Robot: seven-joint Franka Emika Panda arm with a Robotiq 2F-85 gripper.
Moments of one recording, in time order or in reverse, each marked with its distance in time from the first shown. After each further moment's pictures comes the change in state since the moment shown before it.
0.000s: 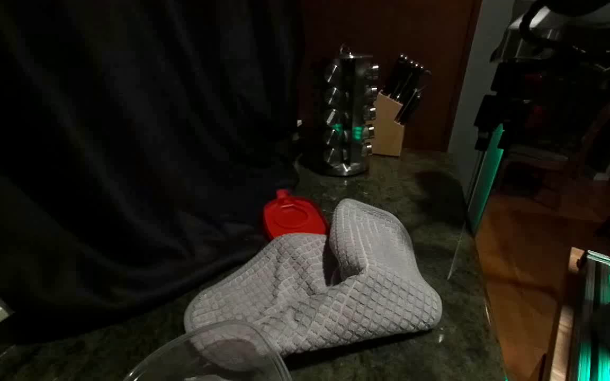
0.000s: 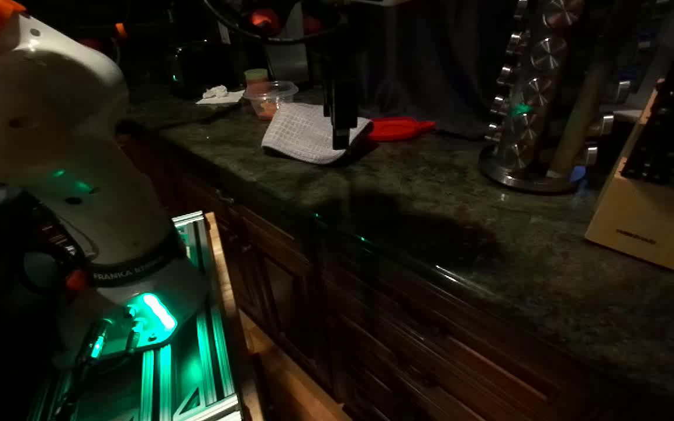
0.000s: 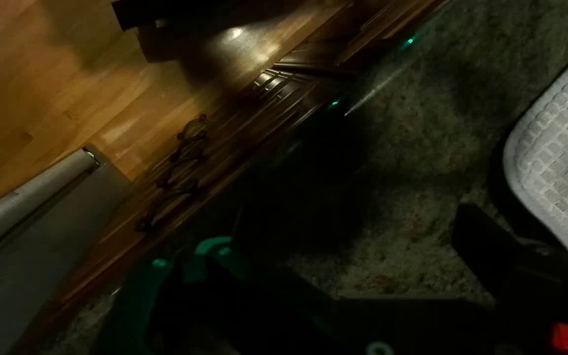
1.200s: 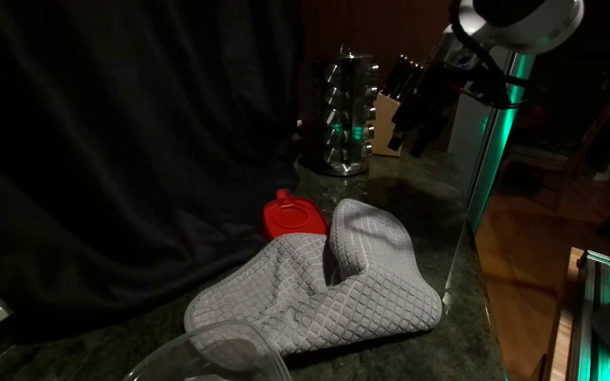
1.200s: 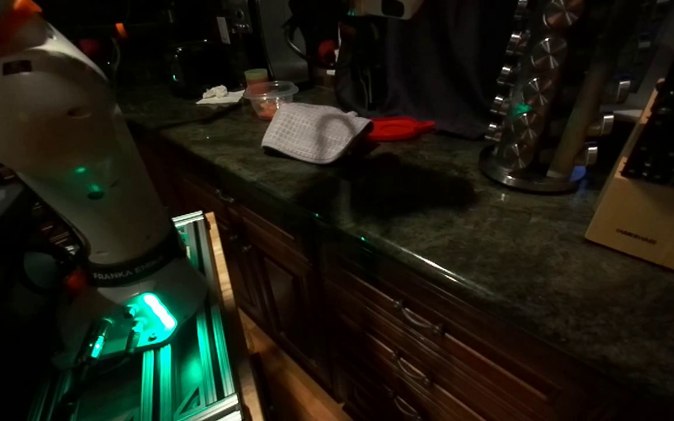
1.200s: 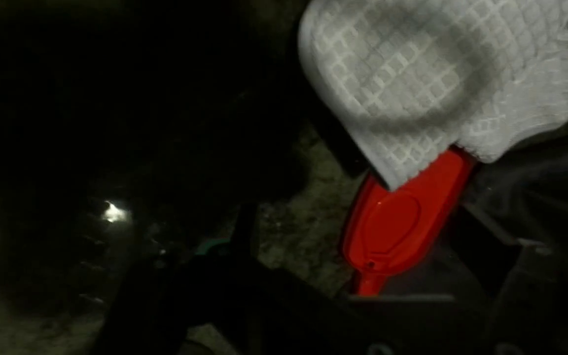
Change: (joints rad) arm 0.300 0.271 0.057 0.098 0.416 0.404 -0.099
